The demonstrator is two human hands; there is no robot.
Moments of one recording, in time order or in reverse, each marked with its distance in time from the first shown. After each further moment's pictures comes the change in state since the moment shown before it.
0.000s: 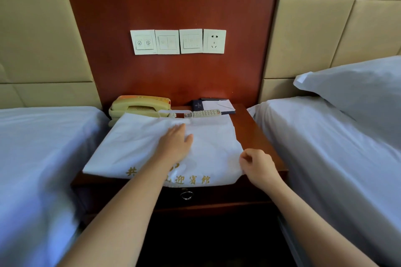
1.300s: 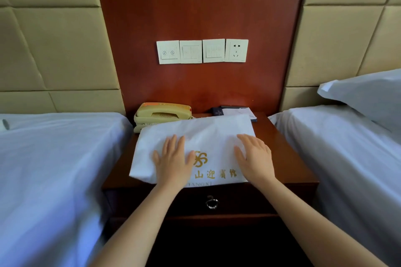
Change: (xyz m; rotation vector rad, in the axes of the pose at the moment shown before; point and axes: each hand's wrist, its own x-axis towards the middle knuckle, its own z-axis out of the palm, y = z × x) left_hand -0.033 -0.061 0.009 -0.001 0.230 -0.085; right_hand 0.028 -0.051 0.045 -0.143 0.174 -0.268
